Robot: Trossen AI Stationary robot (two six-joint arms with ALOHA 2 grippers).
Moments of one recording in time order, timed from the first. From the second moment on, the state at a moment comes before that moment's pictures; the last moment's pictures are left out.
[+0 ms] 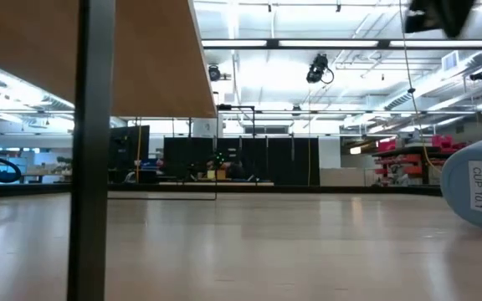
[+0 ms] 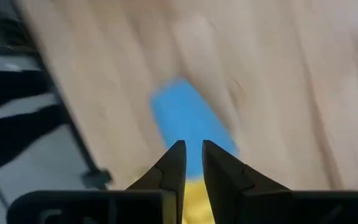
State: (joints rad) left arm -0.05 1.03 1.30 -1.54 -0.31 -1.05; right arm 0.42 1.55 1.40 -1.24 -0.12 0.83
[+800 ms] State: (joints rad) left arm -0.05 1.03 1.30 -1.53 -0.29 -1.03; right arm 0.68 0.95 0.68 -0.60 0.04 1.73
